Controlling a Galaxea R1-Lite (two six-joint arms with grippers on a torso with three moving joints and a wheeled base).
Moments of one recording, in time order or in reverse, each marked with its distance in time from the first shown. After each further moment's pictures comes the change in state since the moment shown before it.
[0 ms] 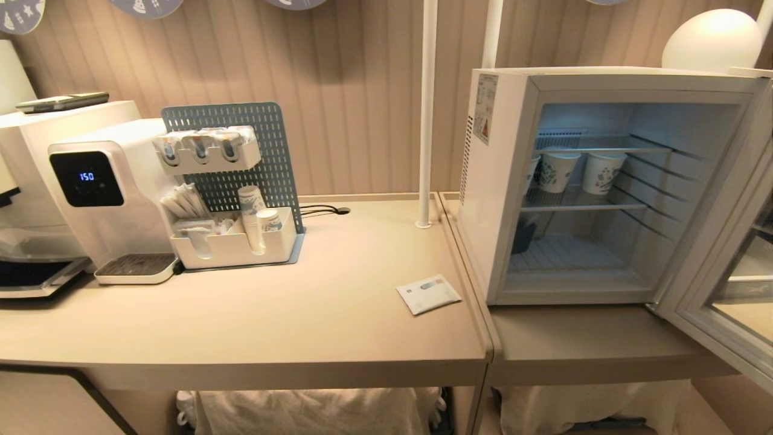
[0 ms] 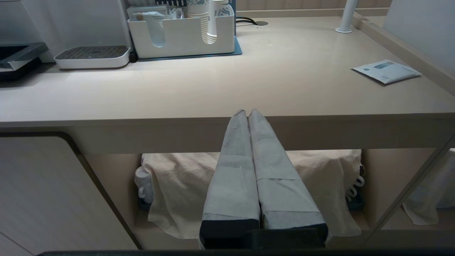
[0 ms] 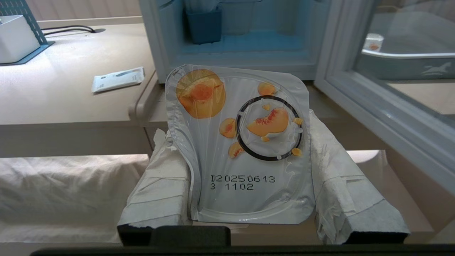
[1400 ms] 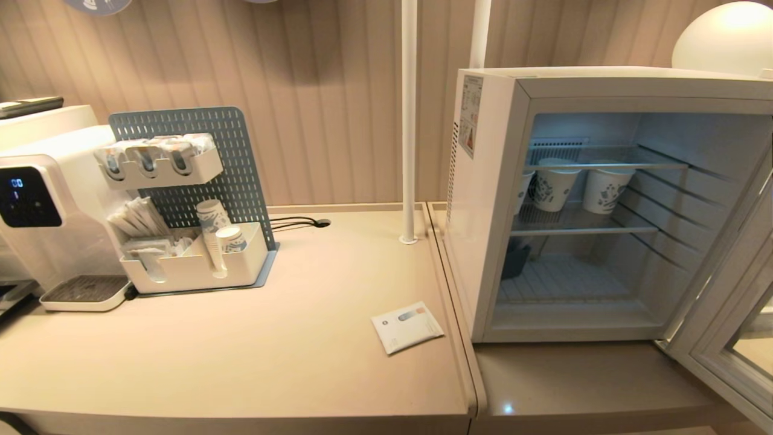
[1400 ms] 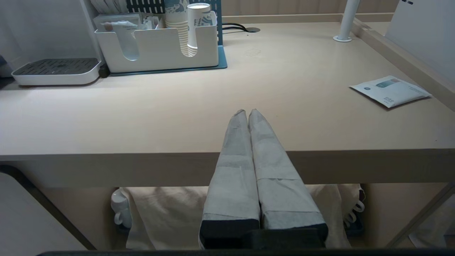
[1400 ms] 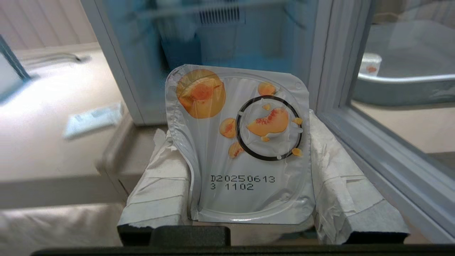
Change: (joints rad) left arm 0.001 0.000 0.000 0.000 0.000 0.000; right arm 0.000 0.019 -0.072 0.037 -0.013 0.050
